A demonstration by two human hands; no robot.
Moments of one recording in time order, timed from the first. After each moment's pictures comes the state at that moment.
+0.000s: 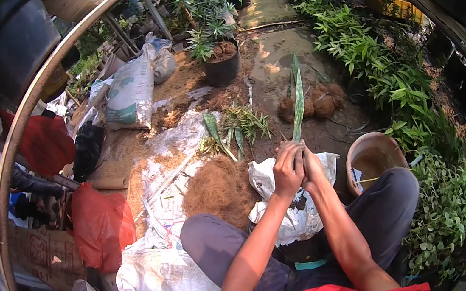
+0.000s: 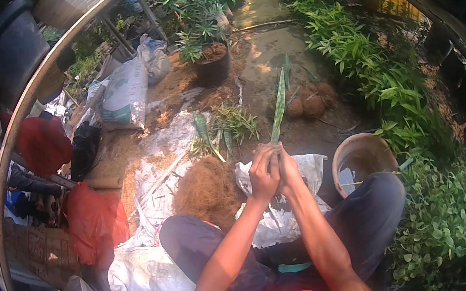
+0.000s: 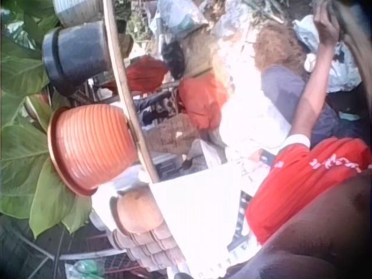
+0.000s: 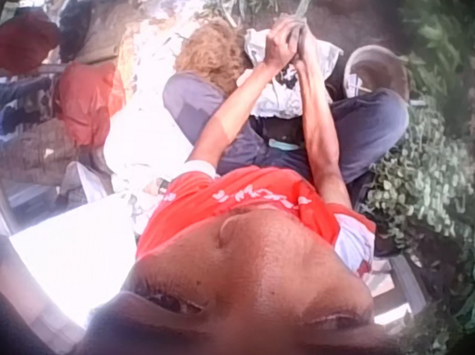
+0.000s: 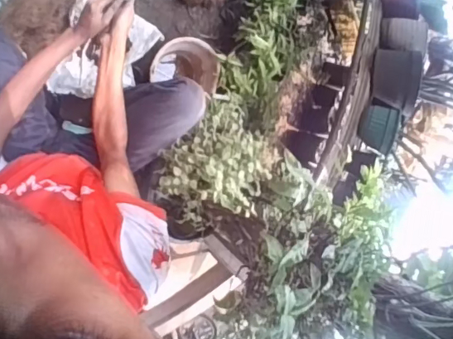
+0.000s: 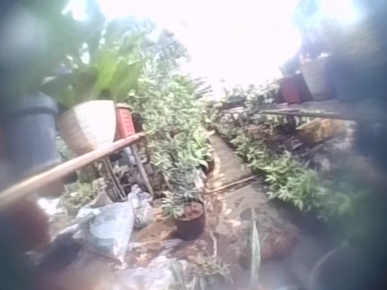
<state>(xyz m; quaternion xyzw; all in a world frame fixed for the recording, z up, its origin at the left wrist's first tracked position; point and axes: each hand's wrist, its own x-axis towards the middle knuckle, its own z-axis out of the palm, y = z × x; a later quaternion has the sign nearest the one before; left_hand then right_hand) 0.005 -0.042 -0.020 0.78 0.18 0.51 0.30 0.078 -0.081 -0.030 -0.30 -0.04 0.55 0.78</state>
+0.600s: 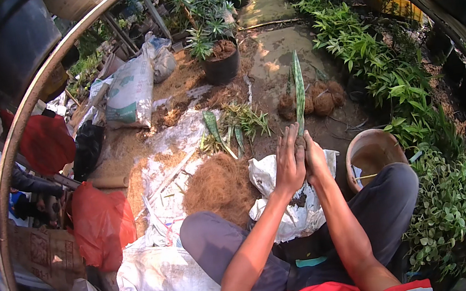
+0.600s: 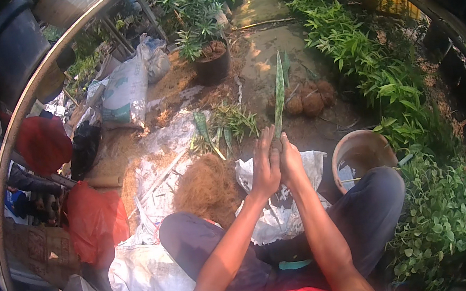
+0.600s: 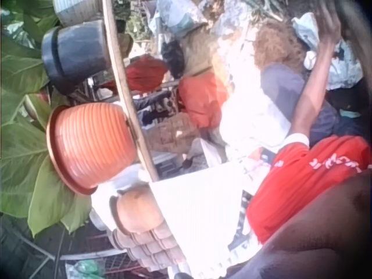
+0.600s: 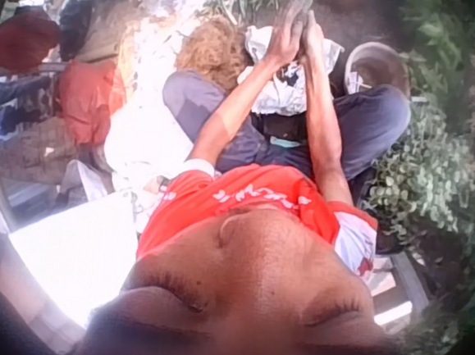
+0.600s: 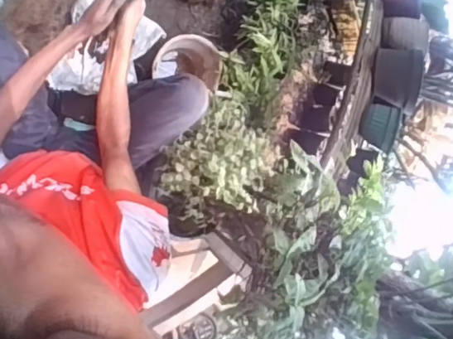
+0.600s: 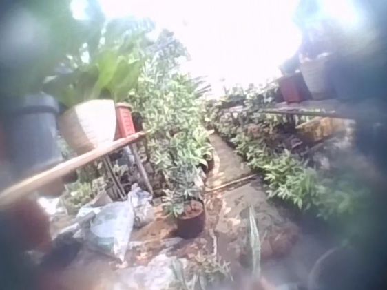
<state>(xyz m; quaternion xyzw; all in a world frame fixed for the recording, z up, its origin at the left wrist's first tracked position) 0.002 -0.045 -0.010 0.83 0.19 0.42 0.32 0.087 -0.087 -0.008 -0.48 -0.07 0.47 0.73</state>
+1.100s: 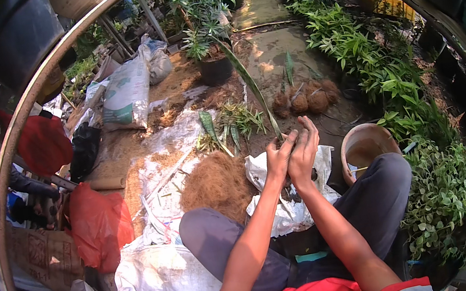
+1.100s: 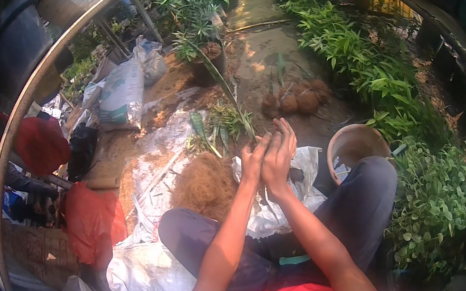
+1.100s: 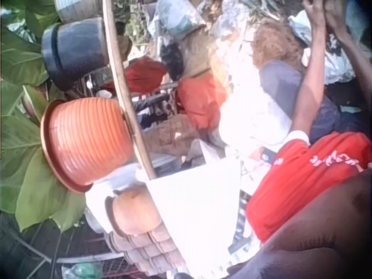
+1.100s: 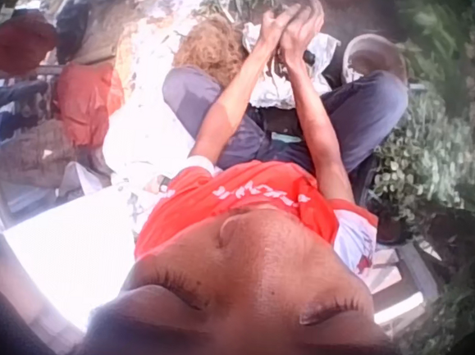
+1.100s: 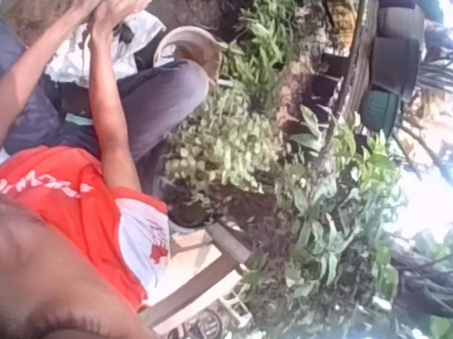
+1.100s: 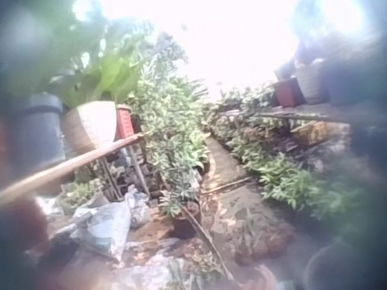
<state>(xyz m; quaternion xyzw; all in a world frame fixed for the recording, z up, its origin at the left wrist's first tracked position) -0.005 -0.044 0.001 0.45 0.23 0.37 0.78 0.037 -0.088 0.015 -0.66 -0.31 -0.07 0.68</state>
